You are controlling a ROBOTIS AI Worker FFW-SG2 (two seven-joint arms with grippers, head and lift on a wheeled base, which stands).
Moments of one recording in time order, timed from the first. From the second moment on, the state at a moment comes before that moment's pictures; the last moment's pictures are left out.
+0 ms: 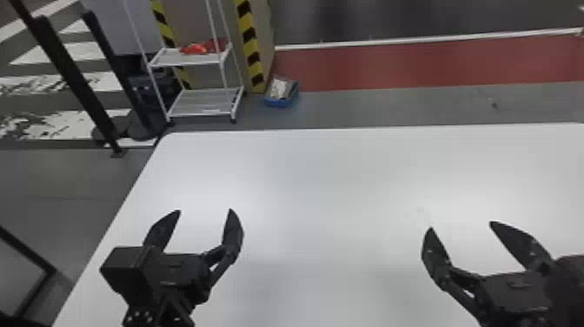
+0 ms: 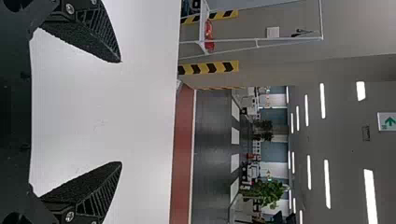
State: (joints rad) left arm 0.63 0.04 0.07 -2.19 0.08 0.07 0.04; right arm 0.62 0.00 0.11 -2.29 0.07 0.31 0.12
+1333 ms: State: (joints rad) left arm 0.63 0.04 0.08 -2.19 0.09 0.07 0.04; right arm 0.60 0.00 0.11 -2.27 0.06 0.31 0.12
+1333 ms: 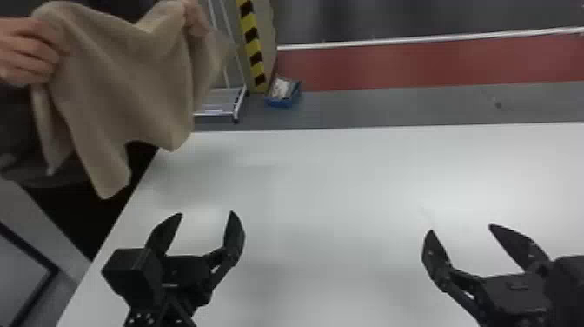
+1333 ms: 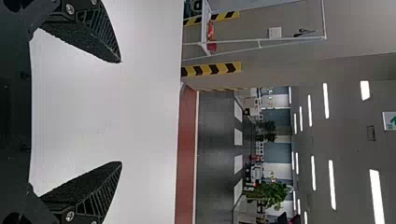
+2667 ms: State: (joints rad) left arm 0.66 0.02 0.07 -2.19 0.07 0.06 0.04; right arm 0.61 0.00 0.10 -2.27 0.05 0.31 0.12
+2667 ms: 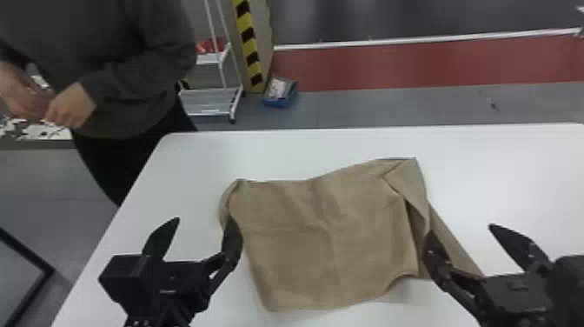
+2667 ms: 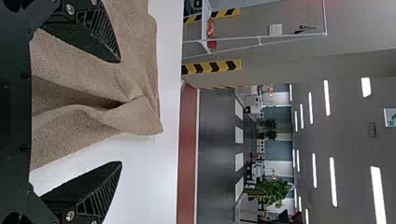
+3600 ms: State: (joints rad) left arm 0.67 0.01 0.06 -2.22 0.07 0.06 0.04; right arm 0.66 0.00 0.04 -2.29 0.18 0.30 0.16
